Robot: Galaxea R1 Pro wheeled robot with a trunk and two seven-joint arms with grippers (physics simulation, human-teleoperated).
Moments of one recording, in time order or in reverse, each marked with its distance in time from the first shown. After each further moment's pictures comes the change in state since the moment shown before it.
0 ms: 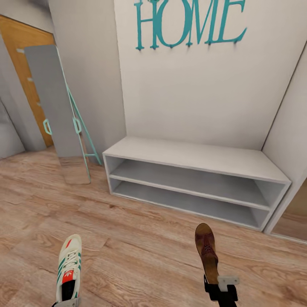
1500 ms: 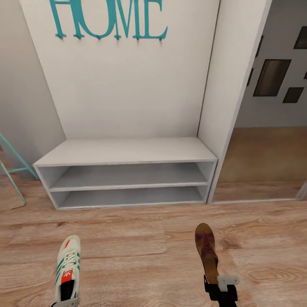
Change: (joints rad) left arm 0.000 0.002 0.007 -0.003 0.005 0.005 0.000; right arm 0.000 0.000 0.000 0.000 0.000 0.000 -0.001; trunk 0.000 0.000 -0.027
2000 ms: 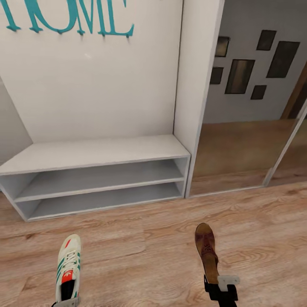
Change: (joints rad) left arm -0.001 -0.001 -0.003 -0.001 0.003 0.002 0.000; right arm 0.000 0.000 -0.002 -0.002 -0.001 0.000 0.000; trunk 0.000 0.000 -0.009
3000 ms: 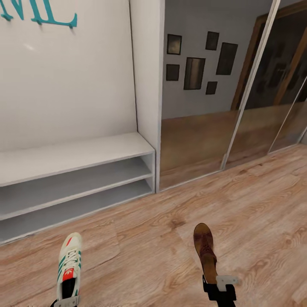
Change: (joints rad) left arm 0.000 0.001 -0.008 -0.013 -0.009 -0.001 -0.001; right arm 0.000 0.005 0.016 0.000 0.001 0.000 0.001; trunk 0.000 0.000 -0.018
